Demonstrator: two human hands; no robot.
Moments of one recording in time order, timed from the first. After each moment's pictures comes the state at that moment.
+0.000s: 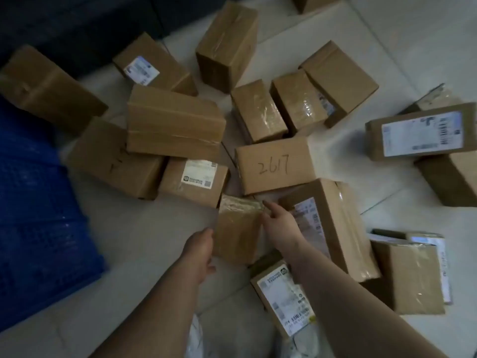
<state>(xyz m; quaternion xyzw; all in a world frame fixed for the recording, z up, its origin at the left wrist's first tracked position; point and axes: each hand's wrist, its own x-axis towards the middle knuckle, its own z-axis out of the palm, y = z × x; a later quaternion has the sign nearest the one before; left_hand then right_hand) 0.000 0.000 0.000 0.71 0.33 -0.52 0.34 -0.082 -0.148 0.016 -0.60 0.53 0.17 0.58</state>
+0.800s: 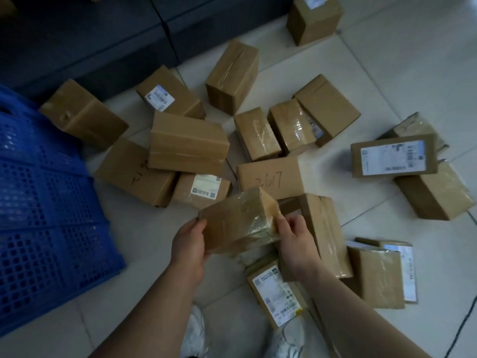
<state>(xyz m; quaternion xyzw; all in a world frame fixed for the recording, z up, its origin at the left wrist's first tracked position) 0.015 -0.013 0.113 0.69 0.34 -0.39 0.51 -0.106 -0.154 0.123 -0.58 0.55 0.10 0.59</state>
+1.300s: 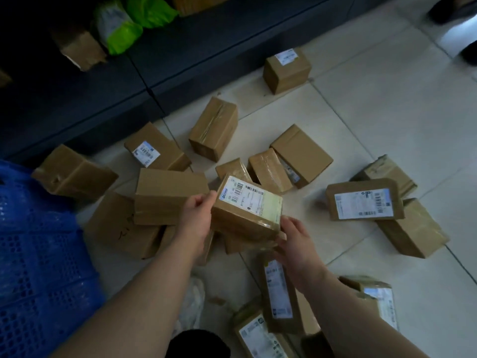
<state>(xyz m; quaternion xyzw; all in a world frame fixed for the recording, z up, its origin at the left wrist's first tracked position) 0.106 -0.145 0.167 0.75 0.16 -0.42 0.49 -0.053 -0.250 0.160 -0.42 0.58 0.02 0.70</state>
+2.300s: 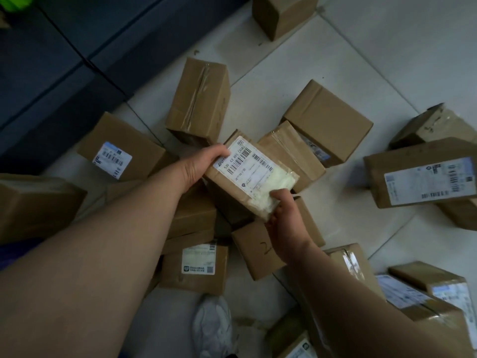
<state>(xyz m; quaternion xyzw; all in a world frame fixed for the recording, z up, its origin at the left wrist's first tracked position) 0.253 -0.226 0.045 0.71 -0.16 -0.61 0.31 0.053 -0.257 0.018 -0.20 0.58 -0.10 0.78</state>
